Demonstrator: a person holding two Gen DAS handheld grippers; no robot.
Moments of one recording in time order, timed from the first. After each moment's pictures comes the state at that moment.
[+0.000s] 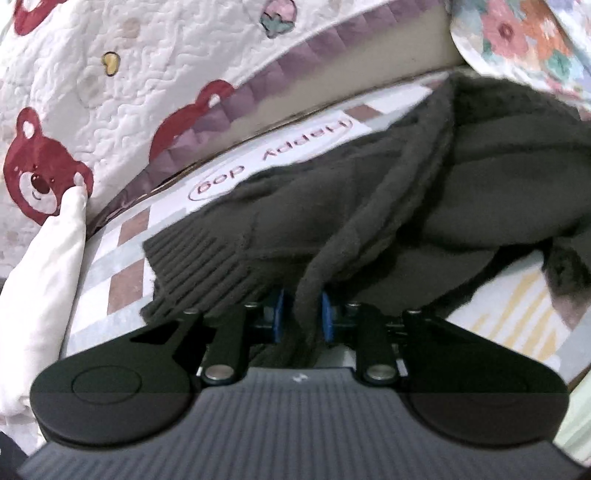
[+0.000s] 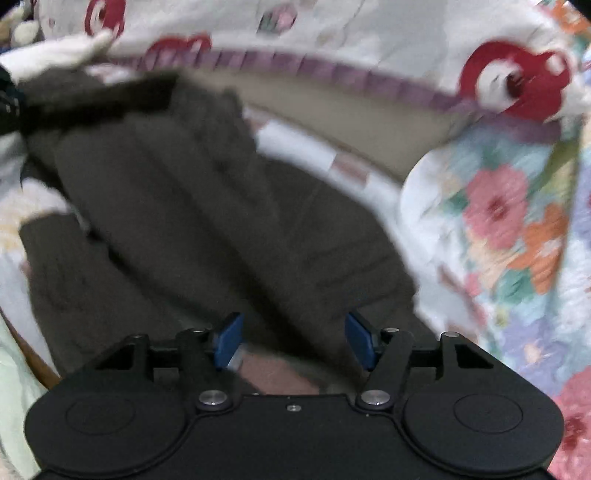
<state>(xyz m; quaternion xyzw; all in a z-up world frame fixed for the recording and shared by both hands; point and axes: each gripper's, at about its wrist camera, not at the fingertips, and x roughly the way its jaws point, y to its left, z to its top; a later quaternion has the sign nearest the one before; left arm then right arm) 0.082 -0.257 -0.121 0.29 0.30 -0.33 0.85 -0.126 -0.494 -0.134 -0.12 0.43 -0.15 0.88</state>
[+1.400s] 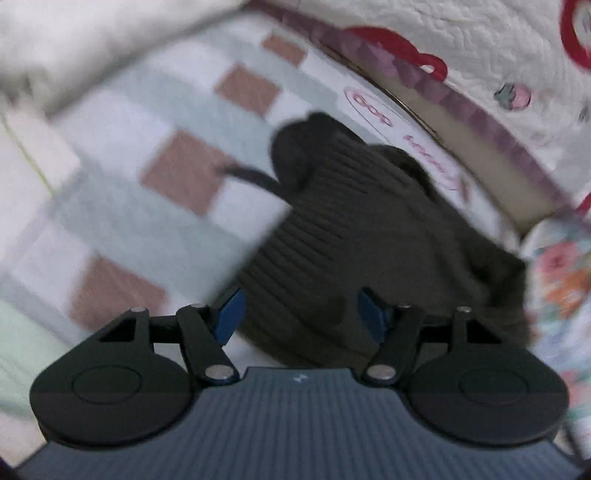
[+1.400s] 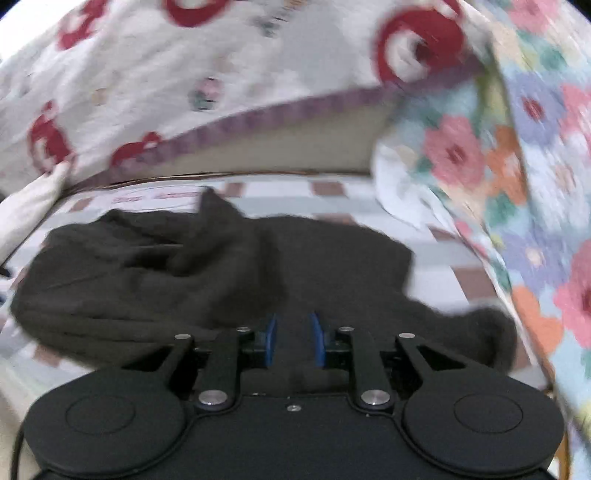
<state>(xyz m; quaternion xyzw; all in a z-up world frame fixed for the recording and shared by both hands) 0.153 -0.082 -0.115 -0.14 0.53 -0.21 0.81 -0.148 -0.438 -0.044 0.08 0.35 -0.21 0.91</state>
